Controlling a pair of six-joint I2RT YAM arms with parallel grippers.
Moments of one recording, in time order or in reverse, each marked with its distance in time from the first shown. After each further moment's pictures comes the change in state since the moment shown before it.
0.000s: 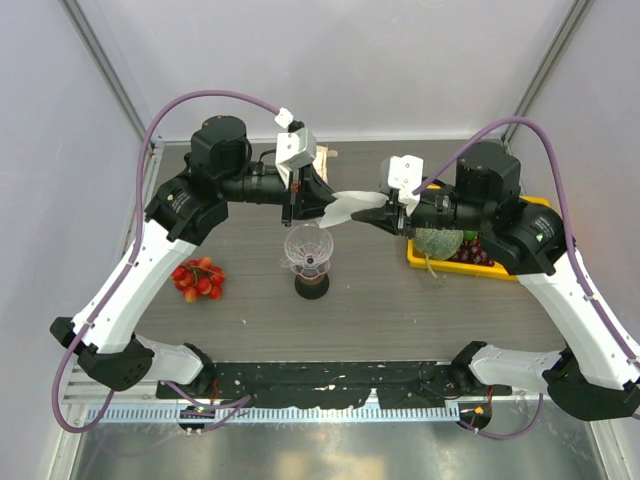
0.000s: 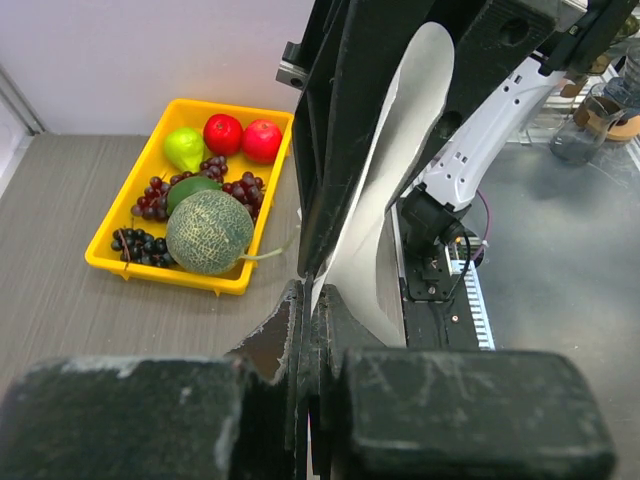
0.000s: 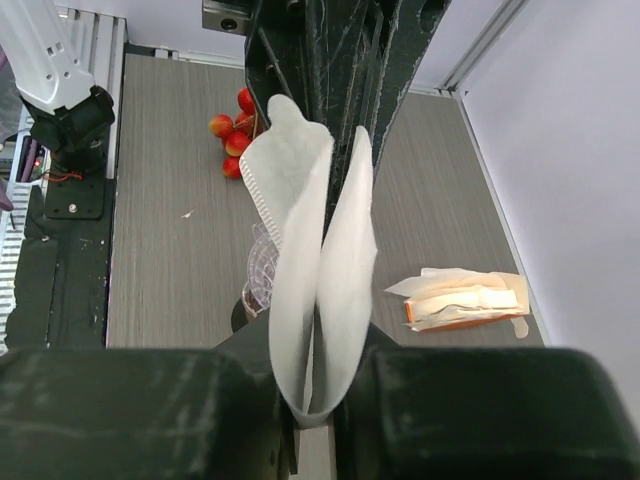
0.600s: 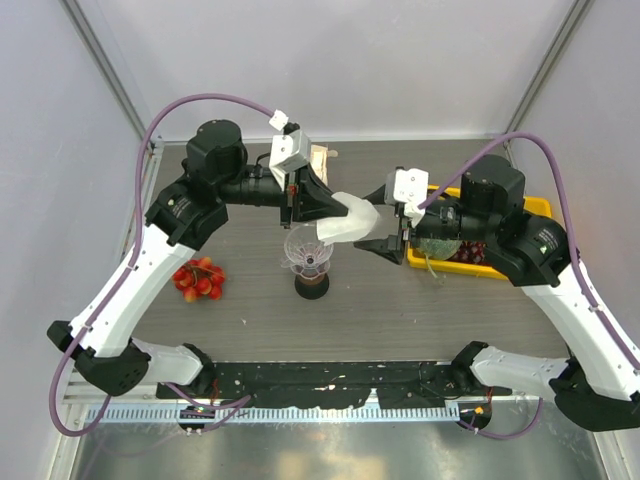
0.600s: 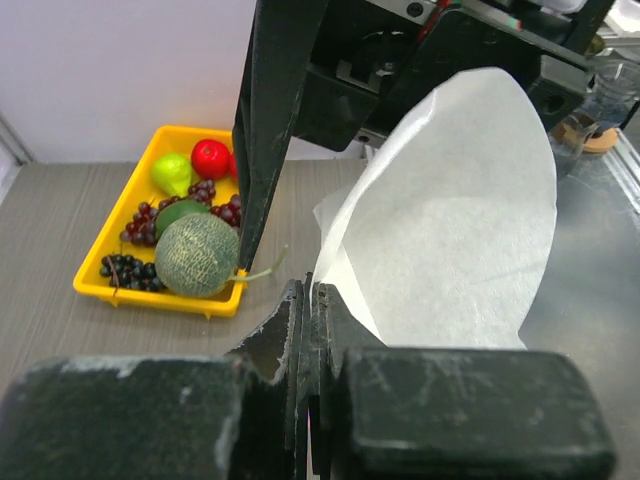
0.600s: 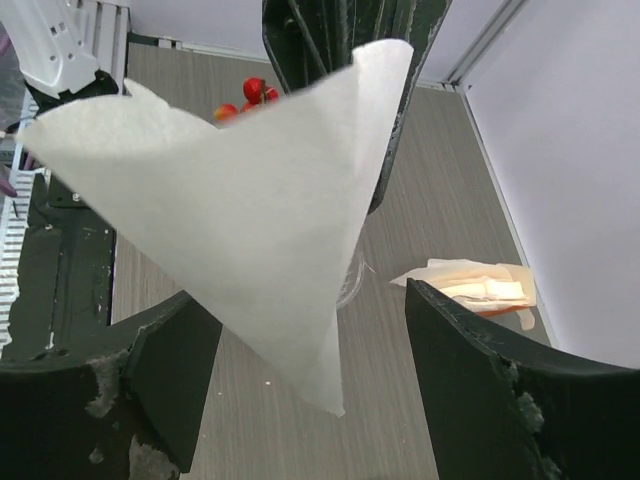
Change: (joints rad) left arm 0.004 -0.027 -0.058 0.093 0.035 -0.041; right arm 0.002 -0.065 -0.092 0.024 0.011 -0.011
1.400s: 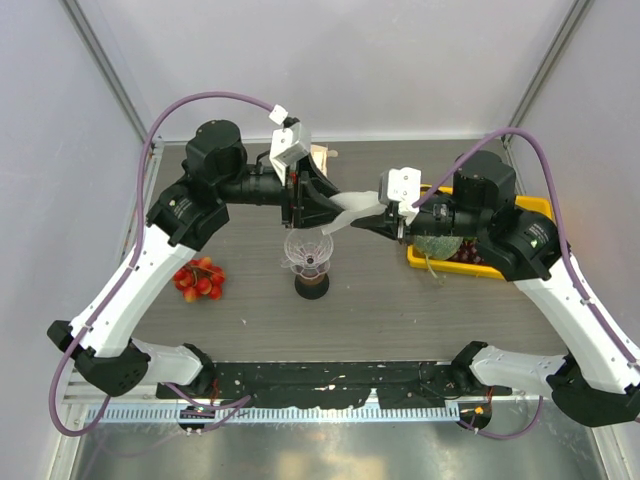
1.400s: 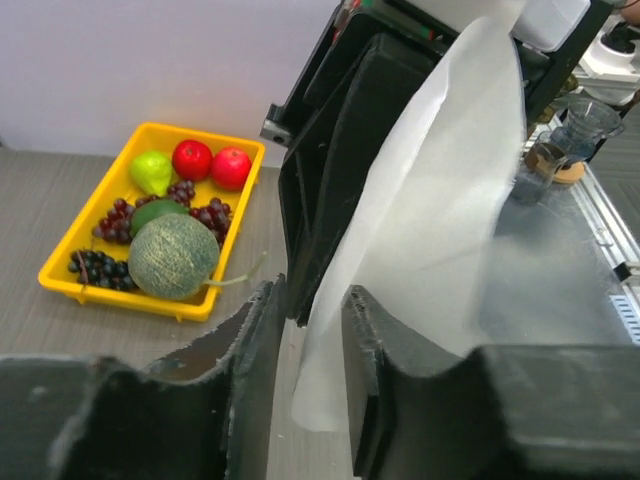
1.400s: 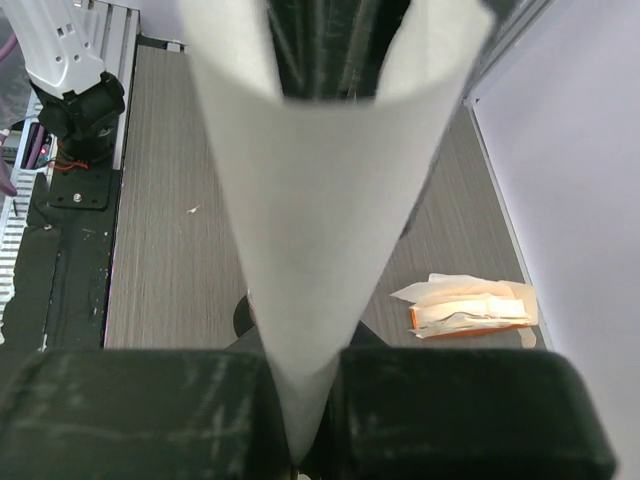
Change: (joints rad) left arm 0.002 -0.009 -0.023 0.078 0.009 -0.138; right arm 0.001 0.025 -0.002 0.029 -0.042 -0.020
